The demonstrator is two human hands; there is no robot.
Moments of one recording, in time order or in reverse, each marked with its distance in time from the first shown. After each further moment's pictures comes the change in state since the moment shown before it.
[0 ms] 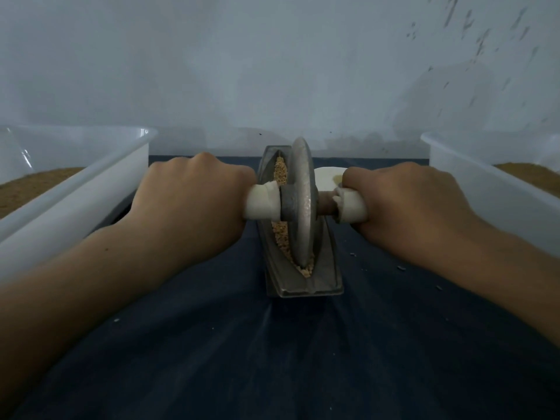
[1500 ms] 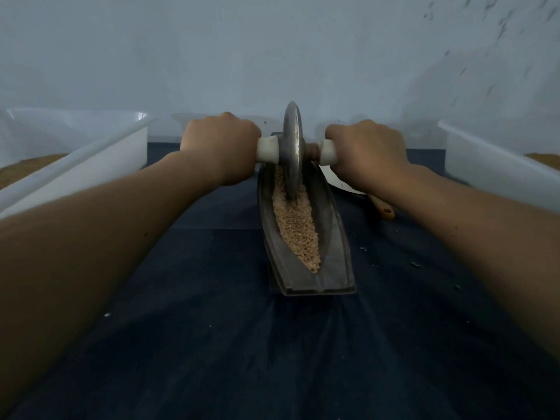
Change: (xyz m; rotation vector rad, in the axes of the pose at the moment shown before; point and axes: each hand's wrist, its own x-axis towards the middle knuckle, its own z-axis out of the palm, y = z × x) left_hand 0.096 -0.014 0.088 -0.058 -0.140 -0.104; right_hand 0.094 0.028 0.101 -0.071 -0.045 0.140
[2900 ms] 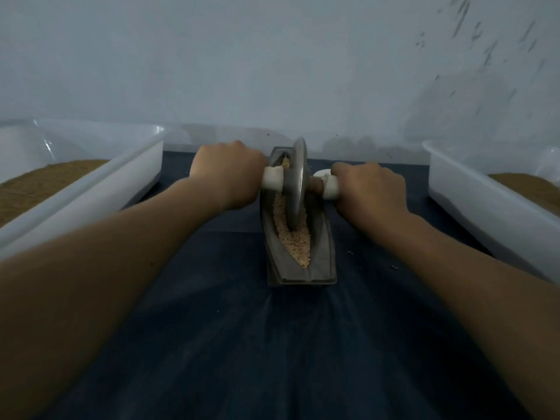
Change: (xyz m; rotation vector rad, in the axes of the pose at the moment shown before) left_hand -0.036 0.010 -0.025 0.034 -0.015 0.054; right_hand -0.054 -0.011 -0.027 0.028 -0.012 0.041
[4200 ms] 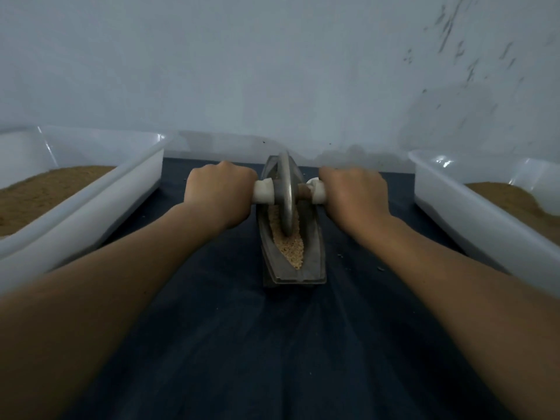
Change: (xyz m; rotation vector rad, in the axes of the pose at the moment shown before) left_hand -0.029 0.008 -0.010 -0.060 -0.048 -0.107; right_hand 0.002 -0.013 -0.022 -0.033 -0.013 -0.019
